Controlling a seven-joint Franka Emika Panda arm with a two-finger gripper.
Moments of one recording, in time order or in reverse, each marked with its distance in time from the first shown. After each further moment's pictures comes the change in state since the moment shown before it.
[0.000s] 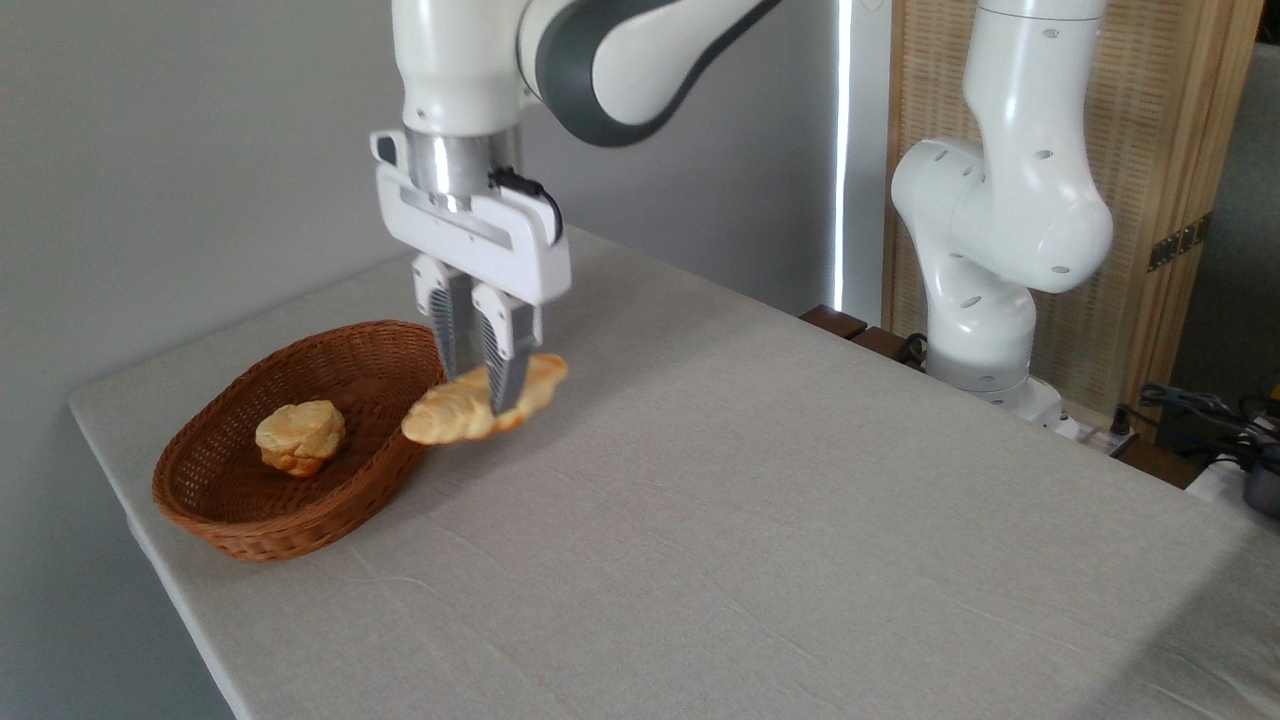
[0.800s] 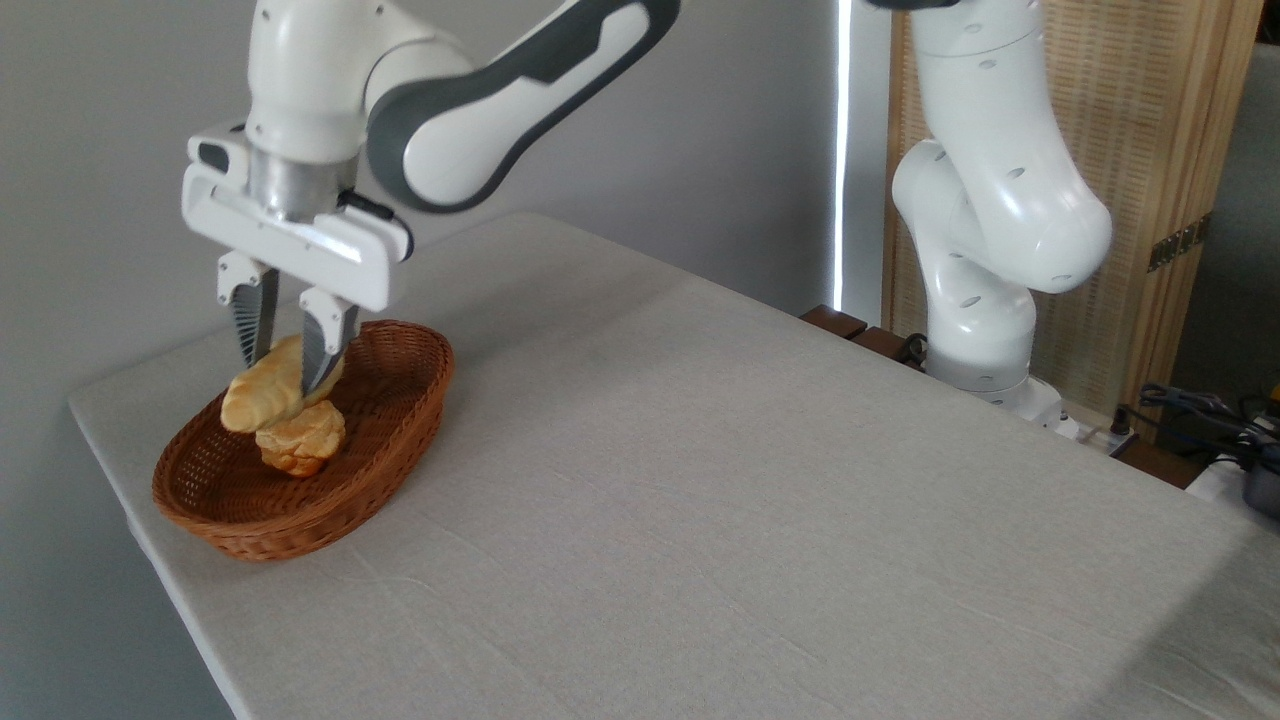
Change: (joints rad) arm -0.014 0.395 -0.150 0.368 -0.109 0.252 -0.508
